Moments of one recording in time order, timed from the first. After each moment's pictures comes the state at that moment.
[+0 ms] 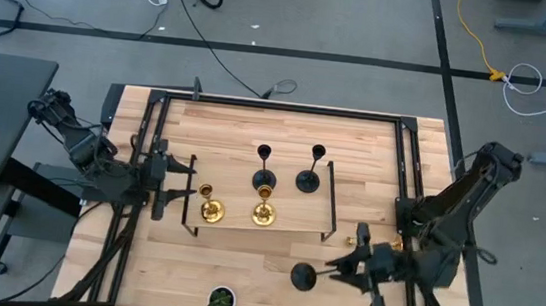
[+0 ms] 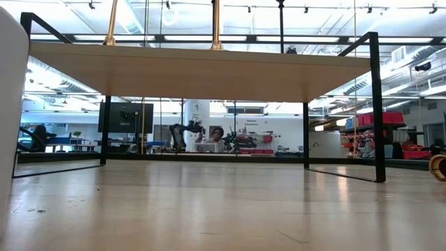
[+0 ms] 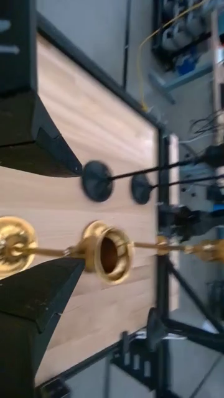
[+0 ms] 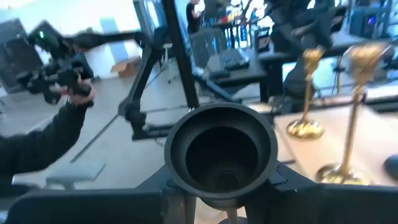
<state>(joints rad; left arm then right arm) -0.66 0.77 0.91 -0.60 -0.79 -0.31 0.90 1.23 1.00 0.10 0.72 0.31</state>
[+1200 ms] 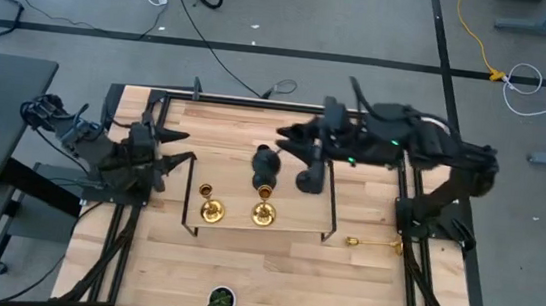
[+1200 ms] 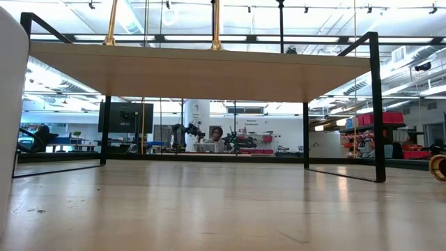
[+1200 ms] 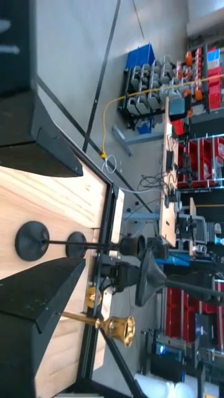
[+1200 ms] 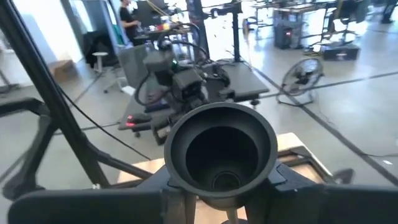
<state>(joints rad) -0.54 0.65 0.91 -0.40 -0.93 -0.13 0.17 1.63 2.14 -0.66 0.24 0.18</state>
